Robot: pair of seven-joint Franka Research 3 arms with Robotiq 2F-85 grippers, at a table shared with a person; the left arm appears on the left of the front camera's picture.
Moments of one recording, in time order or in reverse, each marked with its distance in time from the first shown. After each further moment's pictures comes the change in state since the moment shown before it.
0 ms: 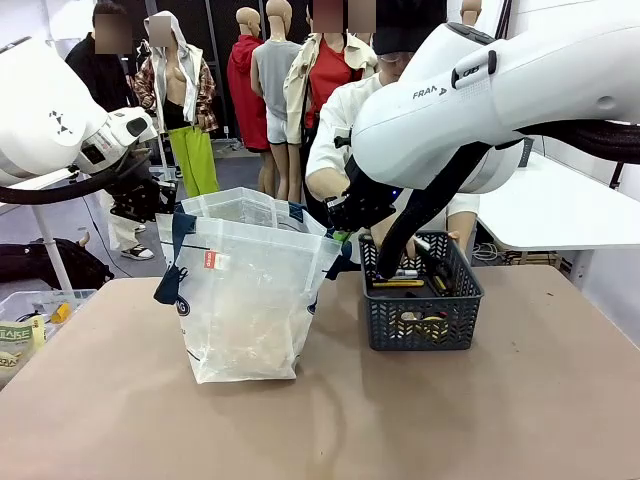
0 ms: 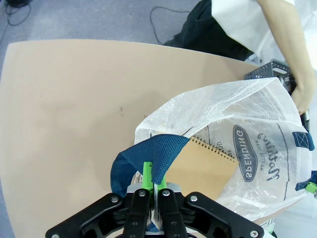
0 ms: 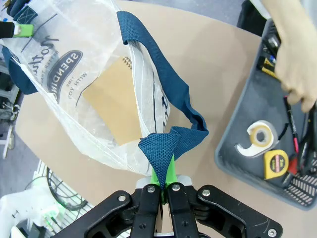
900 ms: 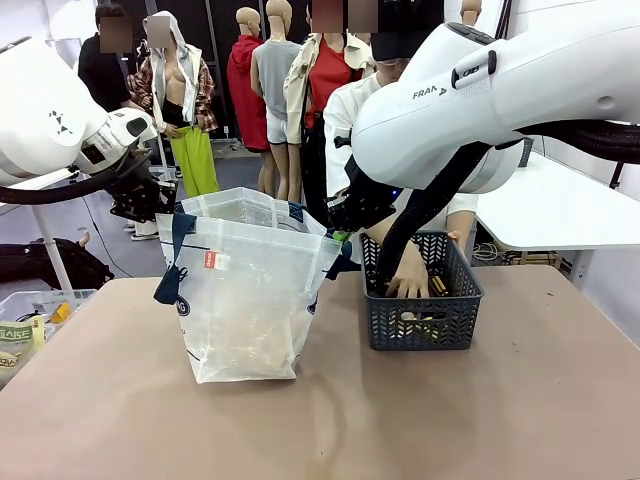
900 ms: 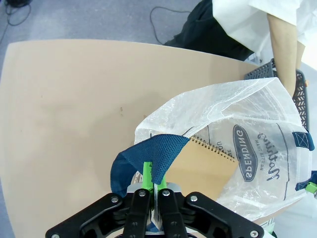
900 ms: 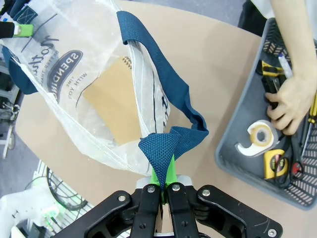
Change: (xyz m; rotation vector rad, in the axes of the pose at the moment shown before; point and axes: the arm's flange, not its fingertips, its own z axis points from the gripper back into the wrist) left arm 0.000 0.000 0.000 0.000 0.000 0.000; right arm 0.000 0.000 0.000 0.000 0.000 0.000
